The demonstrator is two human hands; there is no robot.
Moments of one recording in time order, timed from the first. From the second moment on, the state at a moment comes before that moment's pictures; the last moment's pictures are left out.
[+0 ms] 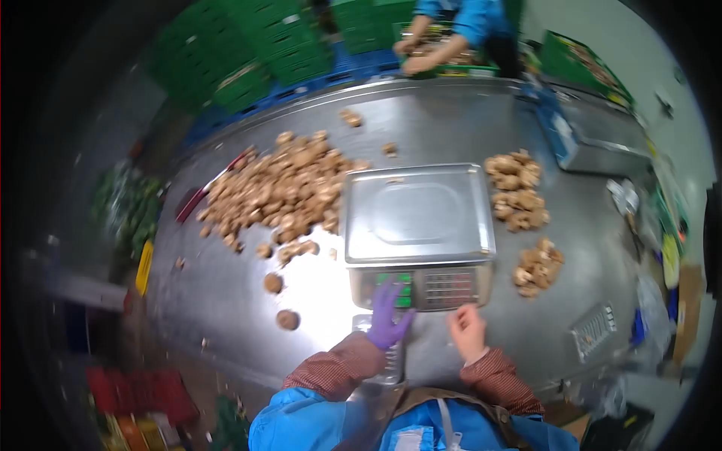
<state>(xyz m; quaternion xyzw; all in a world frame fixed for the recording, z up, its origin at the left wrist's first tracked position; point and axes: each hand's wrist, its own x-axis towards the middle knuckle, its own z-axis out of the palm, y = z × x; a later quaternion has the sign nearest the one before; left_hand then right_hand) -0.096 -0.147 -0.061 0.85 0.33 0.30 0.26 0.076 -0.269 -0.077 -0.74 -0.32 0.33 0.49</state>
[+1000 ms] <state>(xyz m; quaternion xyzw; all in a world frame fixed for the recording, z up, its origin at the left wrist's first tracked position) -0.399 0.169 -0.147 0.73 0.47 0.38 0.31 -0.043 -0.234 -0.098 -0.78 -0.32 0.54 0.04</state>
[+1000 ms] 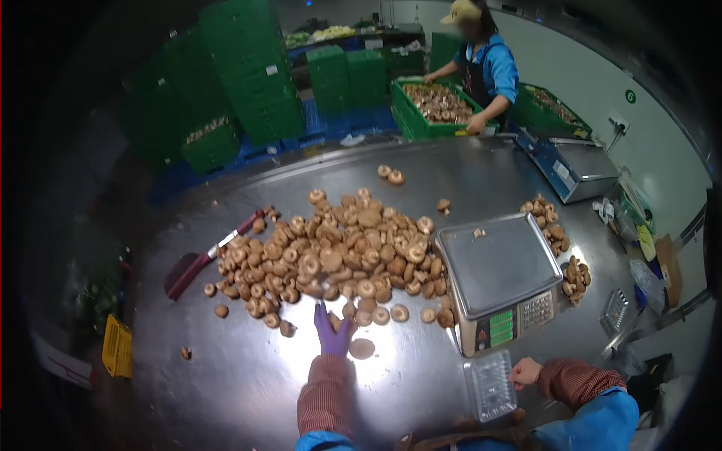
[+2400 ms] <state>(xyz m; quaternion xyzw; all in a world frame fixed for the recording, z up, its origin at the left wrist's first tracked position) -0.322 0.157 -0.111 0.52 0.34 0.34 0.71 -0.153 0.069 -0.147 -0.55 -0.19 0.53 0.62</state>
